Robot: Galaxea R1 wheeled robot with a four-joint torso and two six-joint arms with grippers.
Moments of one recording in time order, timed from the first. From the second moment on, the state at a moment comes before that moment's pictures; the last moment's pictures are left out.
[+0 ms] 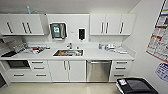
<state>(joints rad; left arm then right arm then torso) 1.46 2.68 -2.15 -0.02 -0.05 0.08 -1.51 2.74 -2.18 0.14 0.09 -0.07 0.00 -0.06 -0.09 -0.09</state>
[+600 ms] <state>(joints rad) 1.46 2.68 -2.15 -0.02 -0.05 0.08 -1.51 2.74 -2.18 0.14 0.09 -0.07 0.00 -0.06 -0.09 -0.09</state>
